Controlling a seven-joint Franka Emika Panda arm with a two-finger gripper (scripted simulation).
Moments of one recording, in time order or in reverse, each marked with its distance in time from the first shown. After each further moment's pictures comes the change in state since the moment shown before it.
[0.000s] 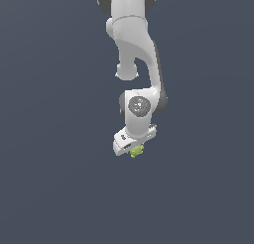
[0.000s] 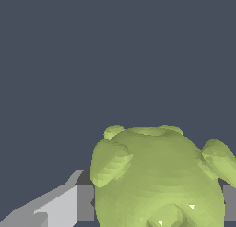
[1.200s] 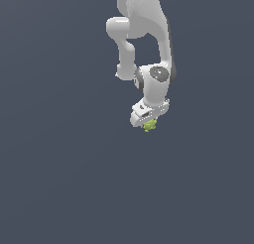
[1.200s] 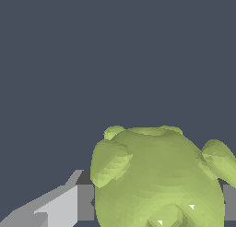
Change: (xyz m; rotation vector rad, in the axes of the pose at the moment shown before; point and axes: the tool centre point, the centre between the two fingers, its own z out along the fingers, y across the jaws) arm -0.072 -0.125 -0.030 0.000 0.000 -0.001
